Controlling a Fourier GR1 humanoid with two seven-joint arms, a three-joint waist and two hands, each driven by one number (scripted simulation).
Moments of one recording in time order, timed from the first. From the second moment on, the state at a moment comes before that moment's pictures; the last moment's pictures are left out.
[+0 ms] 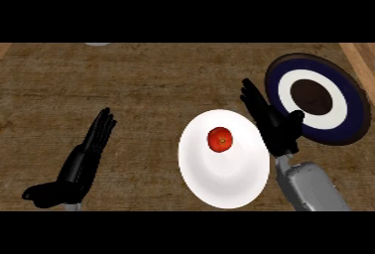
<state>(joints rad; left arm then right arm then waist) 0.02 0.34 -0.31 -1.62 0.25 0.17 -0.19 -0.31 -0.21 0.31 -1.43 -0.25 -0.15 0.11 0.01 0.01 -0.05</state>
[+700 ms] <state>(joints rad) 0.04 0.35 -0.24 -1.47 0.23 0.32 0.03 -0.33 -0.32 0.32 -1.57 0.06 -0.16 -0.44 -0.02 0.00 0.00</state>
